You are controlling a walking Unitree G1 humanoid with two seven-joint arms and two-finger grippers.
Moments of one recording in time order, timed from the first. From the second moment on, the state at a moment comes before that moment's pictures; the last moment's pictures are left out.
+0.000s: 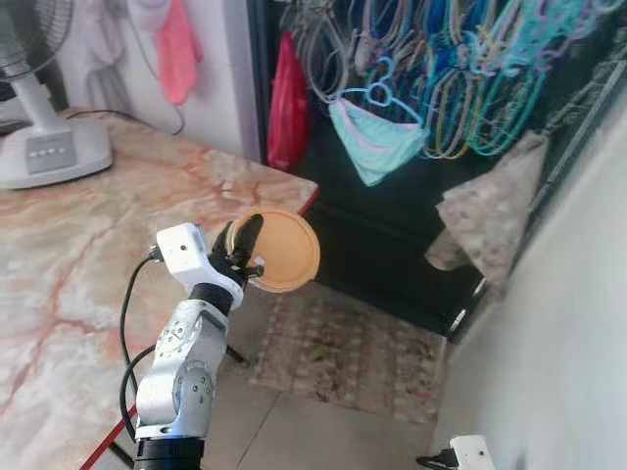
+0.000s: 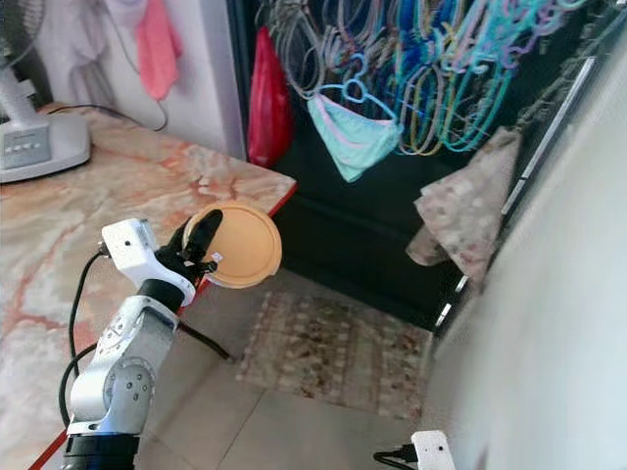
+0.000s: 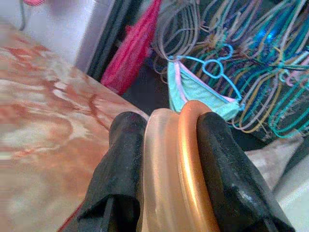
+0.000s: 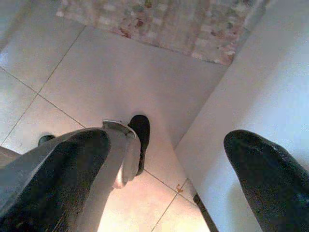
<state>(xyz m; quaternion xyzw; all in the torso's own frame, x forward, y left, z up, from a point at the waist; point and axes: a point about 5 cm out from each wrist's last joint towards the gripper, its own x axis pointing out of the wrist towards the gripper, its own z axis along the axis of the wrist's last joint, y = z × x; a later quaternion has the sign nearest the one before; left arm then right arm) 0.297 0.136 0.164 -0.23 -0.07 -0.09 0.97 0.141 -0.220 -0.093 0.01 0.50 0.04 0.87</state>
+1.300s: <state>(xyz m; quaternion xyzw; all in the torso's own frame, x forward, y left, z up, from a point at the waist) 0.297 0.136 0.163 -0.24 -0.06 -0.09 0.97 0.145 -0.215 -0.093 0.02 0.49 0.05 0.87</state>
